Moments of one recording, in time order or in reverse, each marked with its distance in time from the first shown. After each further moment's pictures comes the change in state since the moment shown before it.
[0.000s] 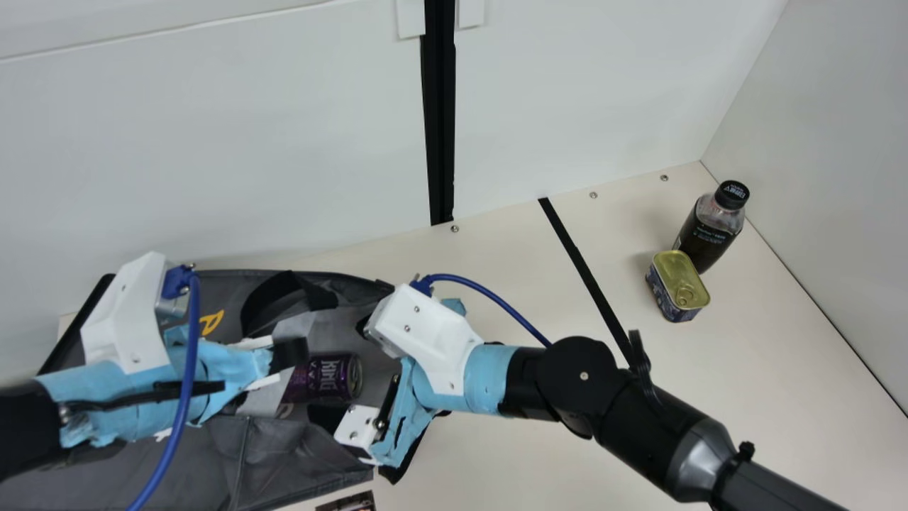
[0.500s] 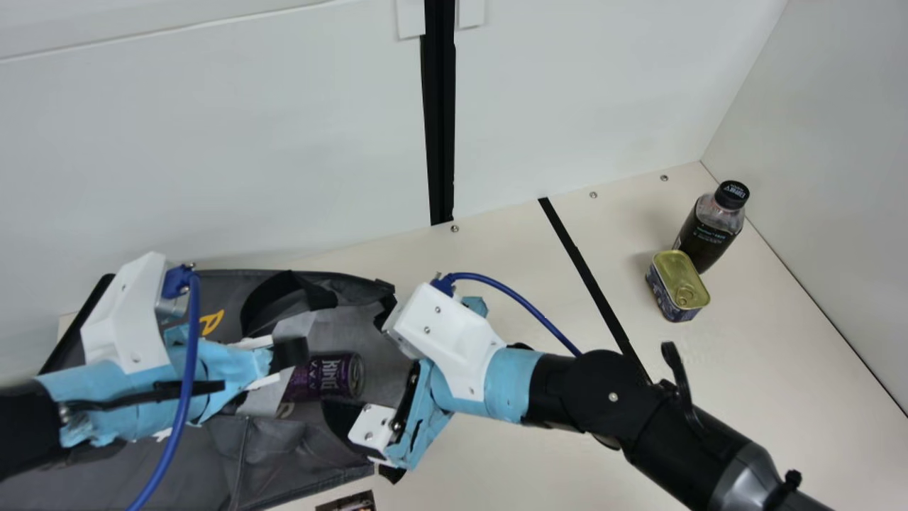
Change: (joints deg) left arm 0.0 0.0 0.0 0.0 0.0 0.0; right arm -0.4 -5.2 1.4 -8.5 -2.0 8.7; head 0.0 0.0
